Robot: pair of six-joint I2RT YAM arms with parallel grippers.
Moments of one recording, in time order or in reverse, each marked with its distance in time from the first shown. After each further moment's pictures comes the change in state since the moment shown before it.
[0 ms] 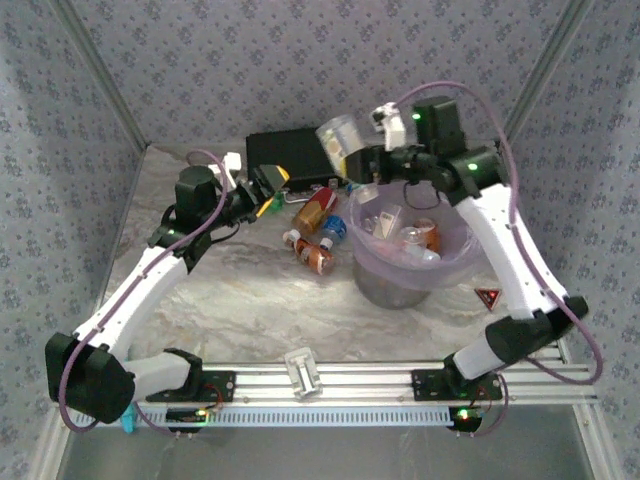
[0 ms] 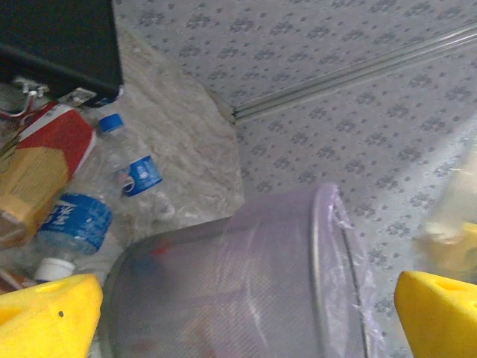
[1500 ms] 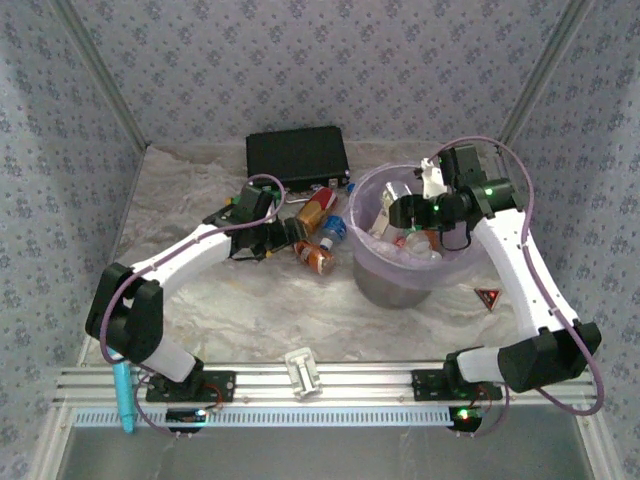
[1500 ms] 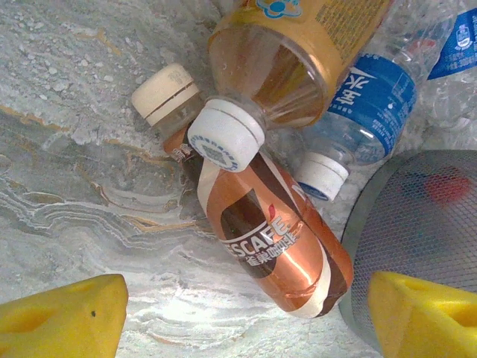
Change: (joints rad) left arm -0.143 0.344 0.047 -0.385 -0.257 0.223; right arm -0.168 -0.148 -0.383 -0.220 0.185 -0.048
